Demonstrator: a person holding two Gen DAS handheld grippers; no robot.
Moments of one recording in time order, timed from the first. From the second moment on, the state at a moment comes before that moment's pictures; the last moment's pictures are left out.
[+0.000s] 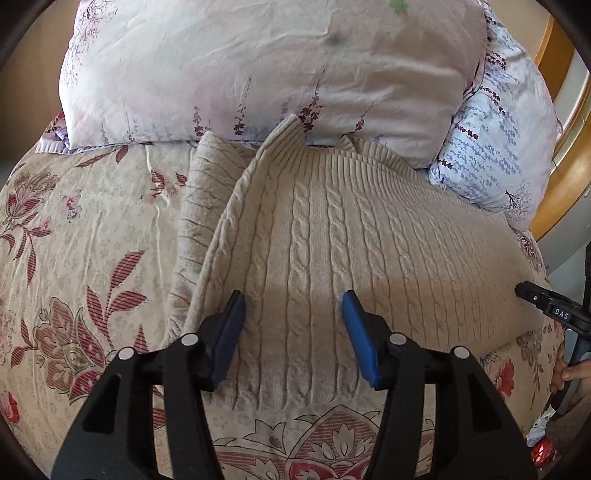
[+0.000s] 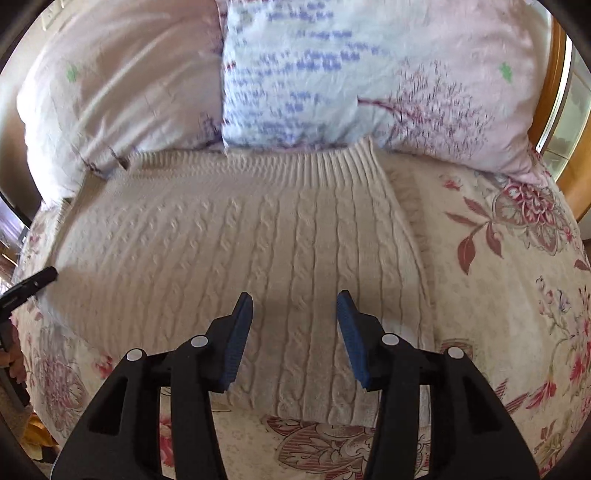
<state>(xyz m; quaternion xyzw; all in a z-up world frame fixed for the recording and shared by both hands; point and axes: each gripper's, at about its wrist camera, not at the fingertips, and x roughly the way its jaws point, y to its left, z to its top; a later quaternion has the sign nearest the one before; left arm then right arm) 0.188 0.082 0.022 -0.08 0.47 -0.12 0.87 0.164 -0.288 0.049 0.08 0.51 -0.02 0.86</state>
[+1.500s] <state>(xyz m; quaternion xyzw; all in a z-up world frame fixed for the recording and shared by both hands) 0.247 0.144 0.008 -0.28 0.49 -0.14 0.81 0.208 -0.201 0.040 0.03 0.51 0.04 0.86</state>
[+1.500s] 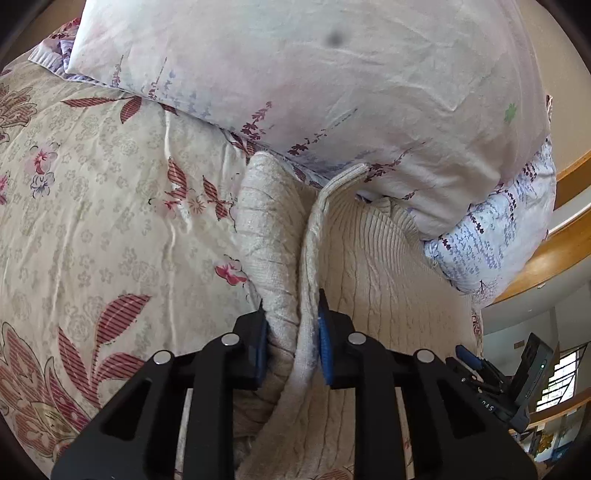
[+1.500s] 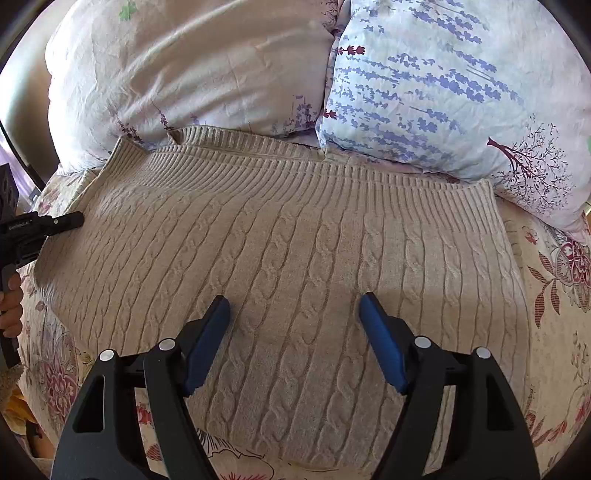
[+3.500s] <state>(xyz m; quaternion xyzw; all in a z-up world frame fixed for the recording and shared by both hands) 0.220 -0.016 0.016 -0.24 0.54 -0.20 0.78 0.215 -0.296 0.012 0.47 0.55 0.20 0.67</state>
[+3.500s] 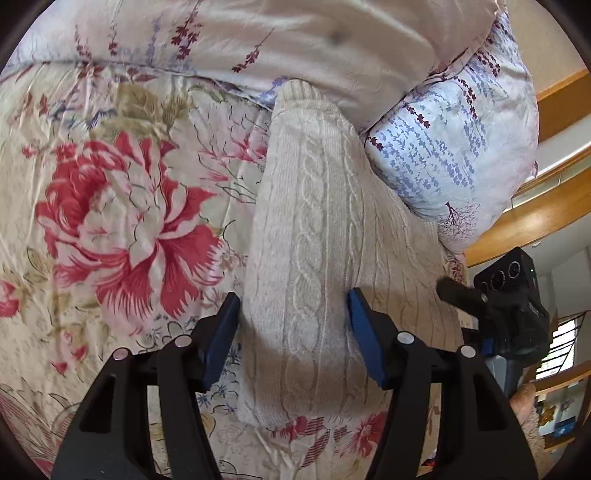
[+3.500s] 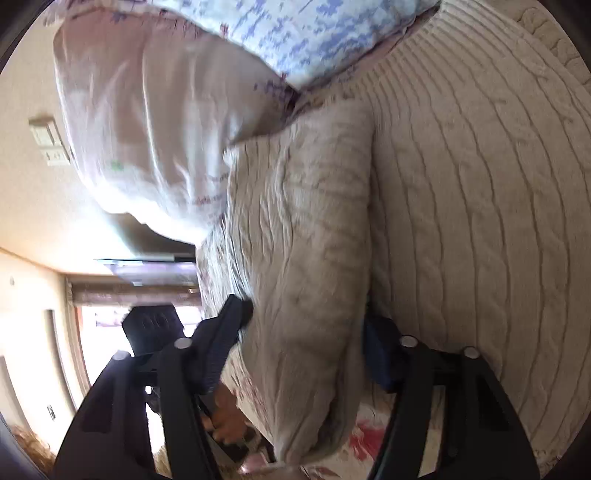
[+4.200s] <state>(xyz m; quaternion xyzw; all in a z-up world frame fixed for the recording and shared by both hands) 0.213 -0.010 0.053 -0.27 0.49 -0.21 0.80 0.226 -0.295 0.086 0.27 0.50 0.14 0.81</state>
